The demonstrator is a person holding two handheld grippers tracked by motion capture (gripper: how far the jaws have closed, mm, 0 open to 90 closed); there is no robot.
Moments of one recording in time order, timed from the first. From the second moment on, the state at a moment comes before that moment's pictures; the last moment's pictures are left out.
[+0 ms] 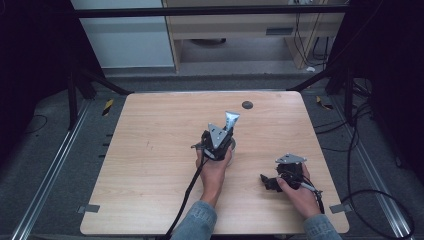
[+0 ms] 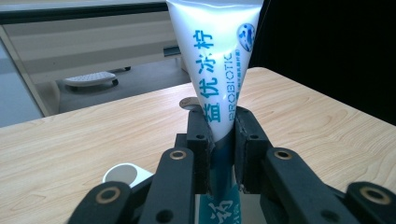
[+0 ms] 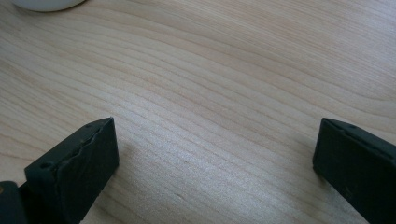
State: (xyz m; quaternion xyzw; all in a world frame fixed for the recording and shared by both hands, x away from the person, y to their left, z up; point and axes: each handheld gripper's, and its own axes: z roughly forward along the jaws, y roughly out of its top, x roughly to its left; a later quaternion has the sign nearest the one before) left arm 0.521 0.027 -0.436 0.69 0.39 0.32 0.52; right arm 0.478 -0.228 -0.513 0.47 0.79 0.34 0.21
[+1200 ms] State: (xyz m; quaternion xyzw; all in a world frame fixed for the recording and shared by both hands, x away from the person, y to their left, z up) left arm 0.529 0.026 -0.432 0.71 0.40 0.30 0.50; right arm 0.478 -0.228 -0.513 0.47 0.79 0.33 0.21
